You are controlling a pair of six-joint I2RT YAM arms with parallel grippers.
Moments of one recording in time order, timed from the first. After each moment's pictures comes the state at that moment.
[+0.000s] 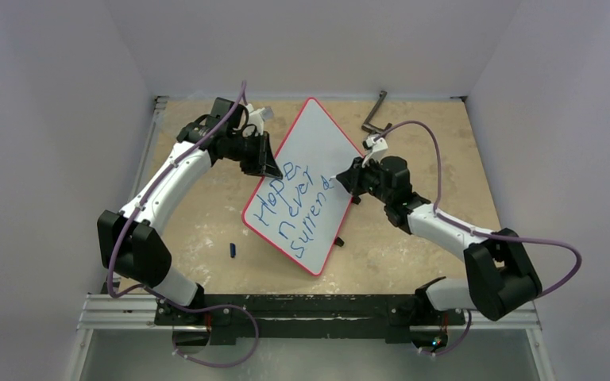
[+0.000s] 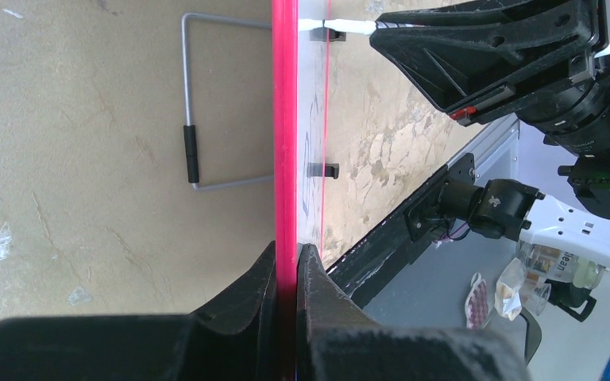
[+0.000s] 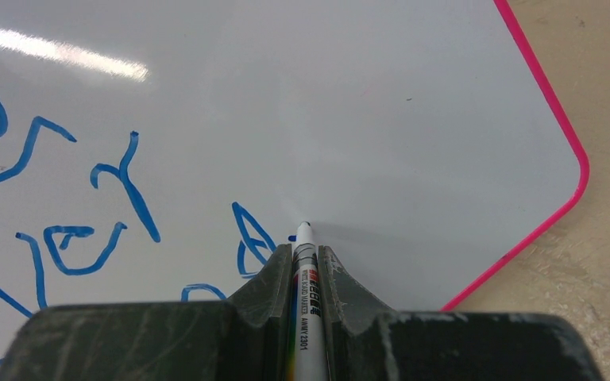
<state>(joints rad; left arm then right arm) -0.36 1.55 1.46 -0.85 0.57 -0.33 0.45 1.34 0.65 0.37 -0.19 0.31</state>
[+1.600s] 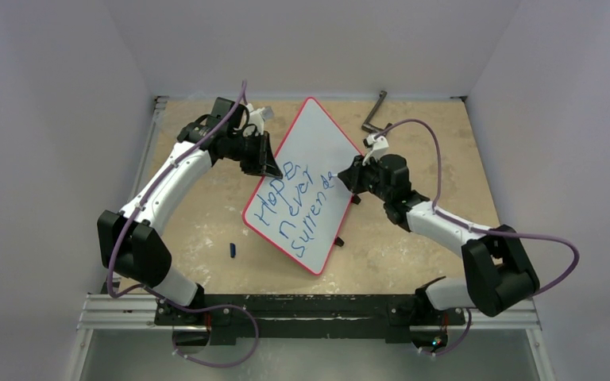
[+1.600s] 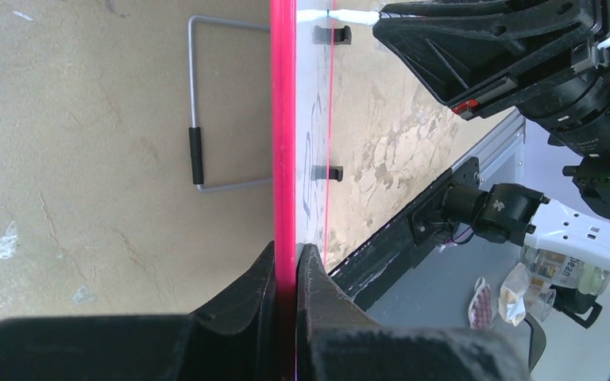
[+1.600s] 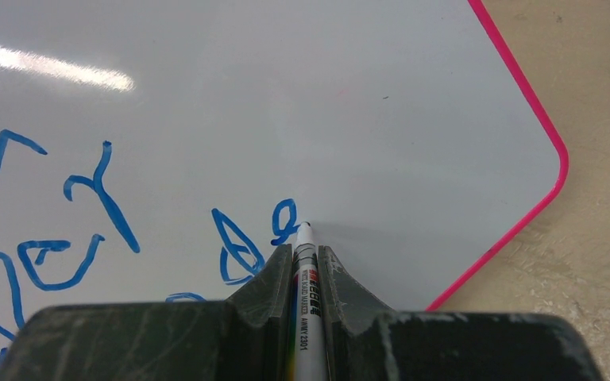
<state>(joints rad) -0.36 1.55 1.46 -0.85 0.55 -0.33 0.44 1.37 0.67 0.36 -0.17 0.32</state>
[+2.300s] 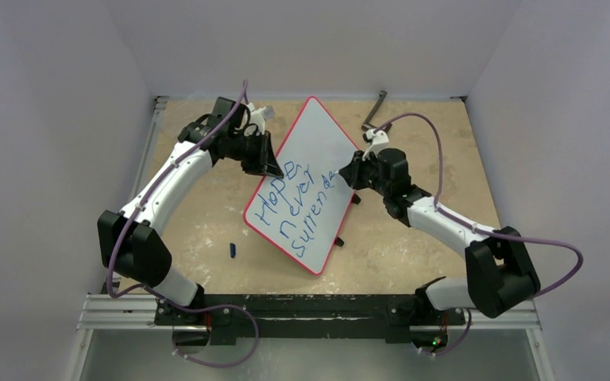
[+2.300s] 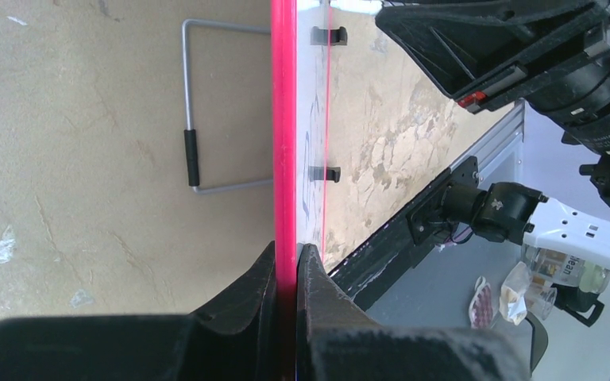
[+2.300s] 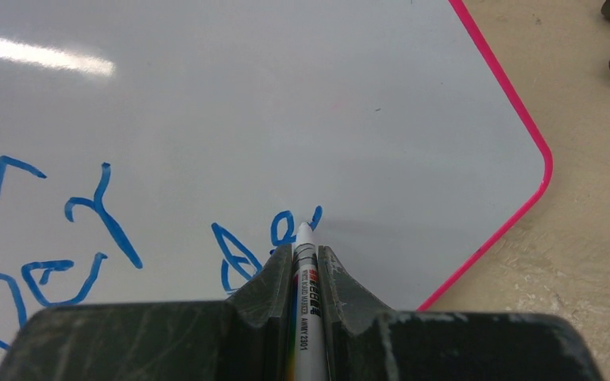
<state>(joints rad) -0.37 1.56 1.46 -0.85 0.55 -0.33 0.44 1.38 0.74 0.26 -0.13 0.31</state>
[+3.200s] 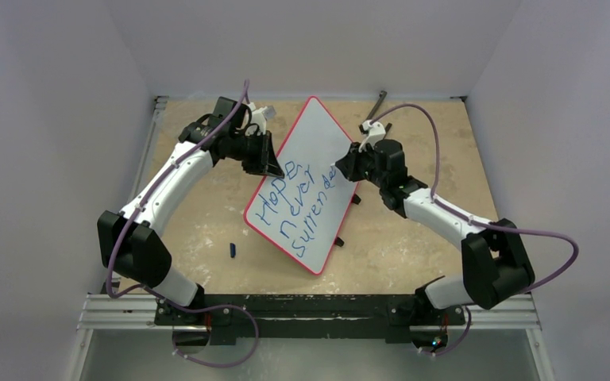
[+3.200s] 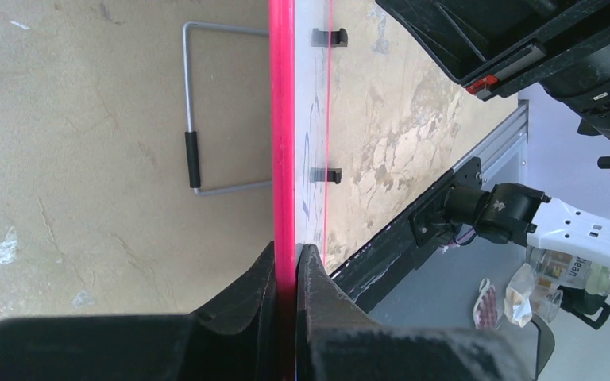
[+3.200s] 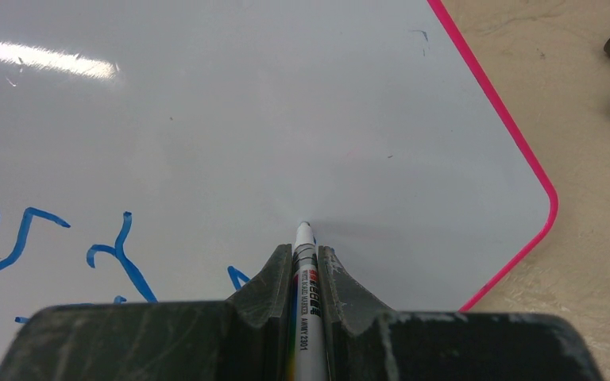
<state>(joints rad) -0.38 1.55 1.47 -0.85 0.53 -0.33 0.45 1.41 0.83 0.22 -0.13 0.31</state>
